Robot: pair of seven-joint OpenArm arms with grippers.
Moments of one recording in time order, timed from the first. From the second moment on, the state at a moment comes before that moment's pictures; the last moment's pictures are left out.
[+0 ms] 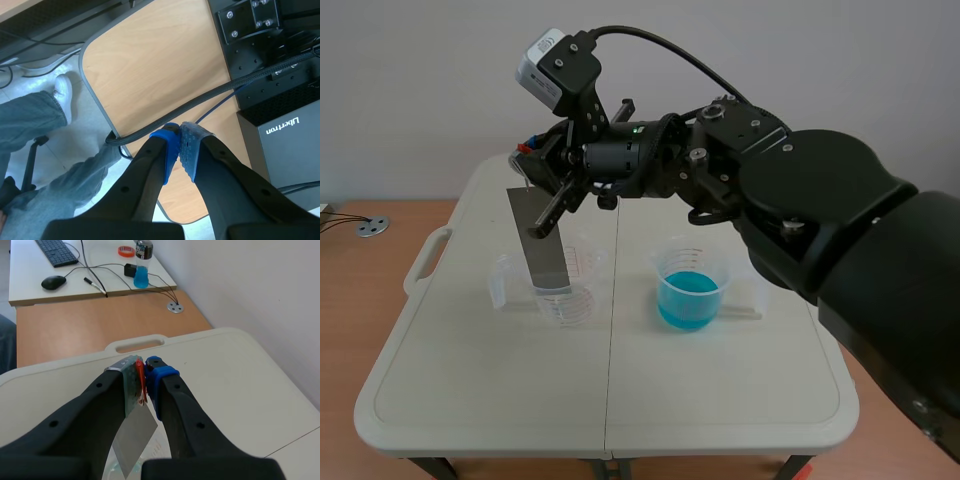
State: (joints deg) left arm 69.8 -30.2 -9.7 102.8 -15.5 -21.0 16.7; right arm 27.8 4.9 -35.9 65.2 3.3 36.1 3.7
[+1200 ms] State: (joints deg) left arm 64.1 -30.2 -9.7 103.9 -14.6 -21.0 15.8; right arm 16.2 8.0 -16.9 100.3 3.9 39.5 -17.1
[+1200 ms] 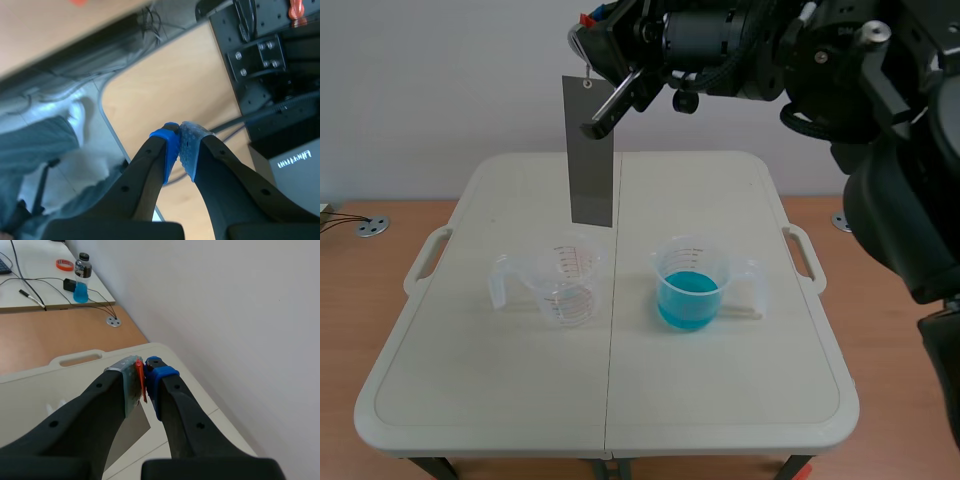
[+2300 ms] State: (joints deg) left arm 40.9 -30.4 -6.8 117.7 -12.5 -22.5 14.8; right arm 7.8 17.5 3.7 113.6 16.2 45.5 -24.6
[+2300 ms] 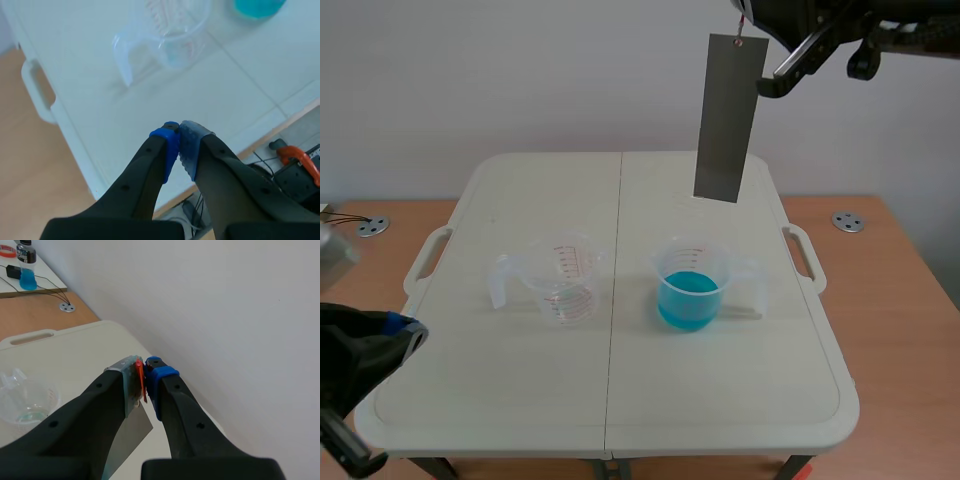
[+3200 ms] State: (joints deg) left arm -2.7 -24.9 22.4 94.4 -12.3 -23.2 14.8; right arm 5.7 17.4 3.8 111.2 16.4 45.5 -21.9
